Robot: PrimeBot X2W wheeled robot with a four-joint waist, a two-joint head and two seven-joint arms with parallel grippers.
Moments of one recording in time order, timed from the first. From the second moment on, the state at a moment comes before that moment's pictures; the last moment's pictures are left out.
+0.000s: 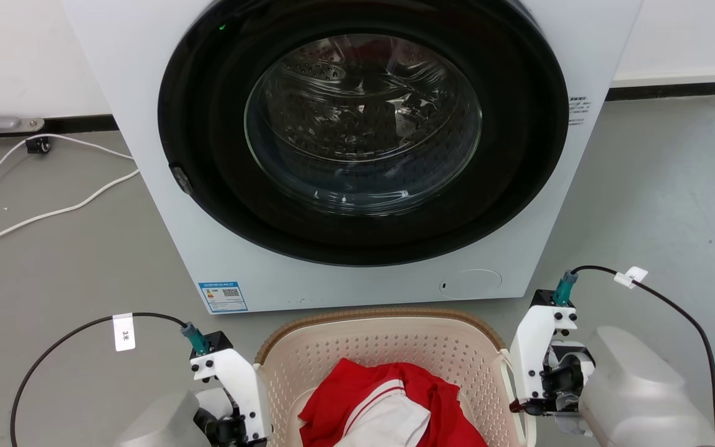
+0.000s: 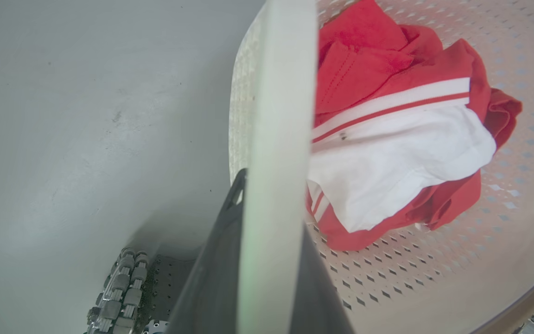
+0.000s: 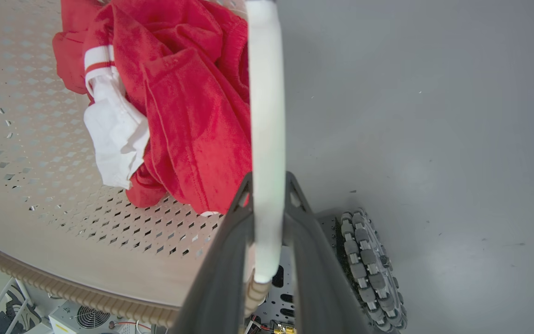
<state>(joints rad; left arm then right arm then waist) -0.63 0.15 -0.80 1.26 -1.19 -0.13 0.51 -0.73 -0.06 0.37 1.29 0.59 0.13 0.80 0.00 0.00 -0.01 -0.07</state>
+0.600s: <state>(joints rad) -0.63 0.15 -0.81 1.27 -1.20 -0.13 0.50 -0.73 -0.06 0.38 1.29 0.60 0.13 0.80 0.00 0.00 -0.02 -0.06</state>
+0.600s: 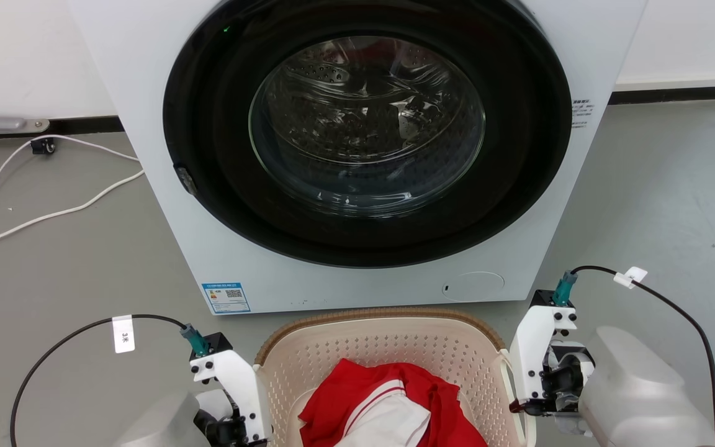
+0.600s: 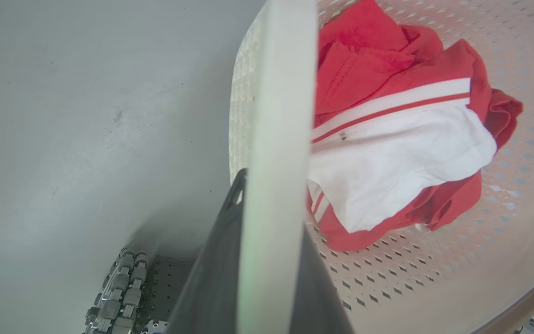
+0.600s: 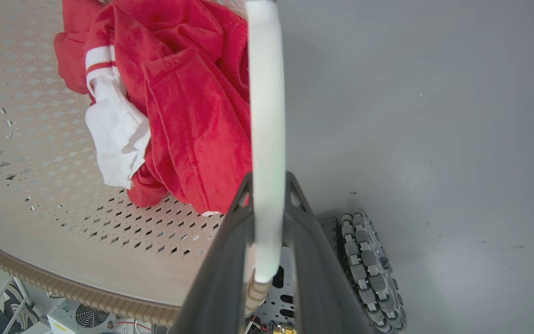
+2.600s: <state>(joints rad) -0.61 0.16 -0.84 1.27 -1.24 -0.13 0.48 -0.71 -0.06 0.39 1.29 0.63 0.13 0.80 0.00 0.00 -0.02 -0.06</state>
